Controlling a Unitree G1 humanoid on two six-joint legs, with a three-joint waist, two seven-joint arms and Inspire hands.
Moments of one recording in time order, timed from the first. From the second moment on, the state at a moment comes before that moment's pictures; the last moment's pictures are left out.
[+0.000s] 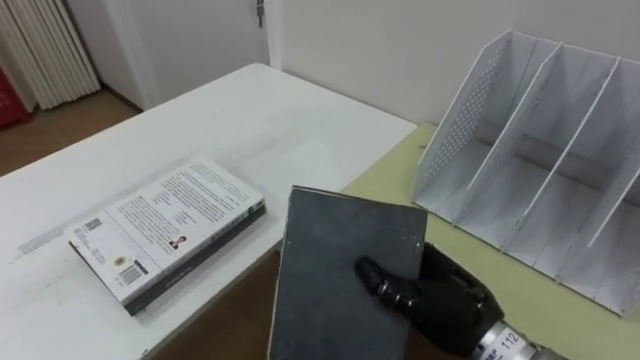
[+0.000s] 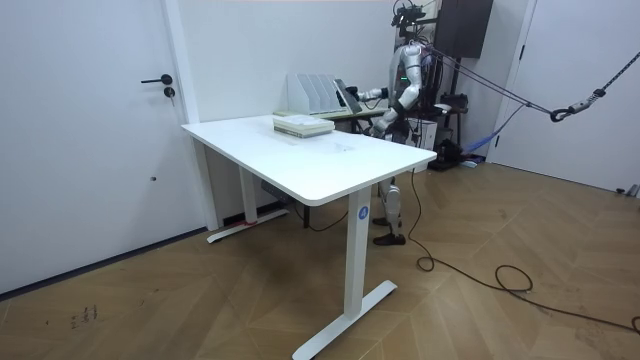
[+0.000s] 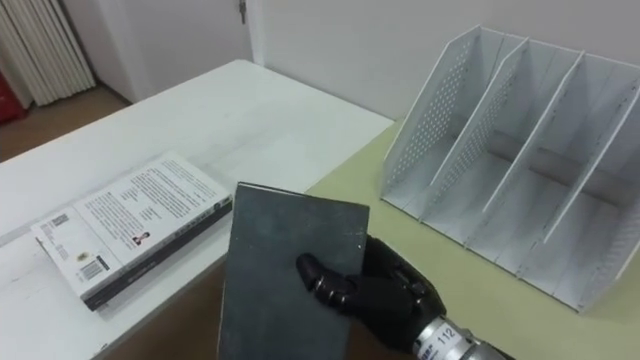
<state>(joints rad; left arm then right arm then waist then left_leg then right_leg) 0.19 0.37 -0.32 0.60 -0.46 0.10 -0.62 0.06 -0.41 0.19 0.02 0.82 0.11 0.46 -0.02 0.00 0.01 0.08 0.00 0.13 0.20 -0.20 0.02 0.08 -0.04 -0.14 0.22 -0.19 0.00</state>
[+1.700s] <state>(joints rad) 0.22 0.21 -0.10 1.12 -0.48 -0.09 -0.33 -0.28 -0.30 -0.20 -0.17 -0.19 -0.14 -0.88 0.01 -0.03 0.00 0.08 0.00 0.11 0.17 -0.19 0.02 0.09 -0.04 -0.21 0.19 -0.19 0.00</state>
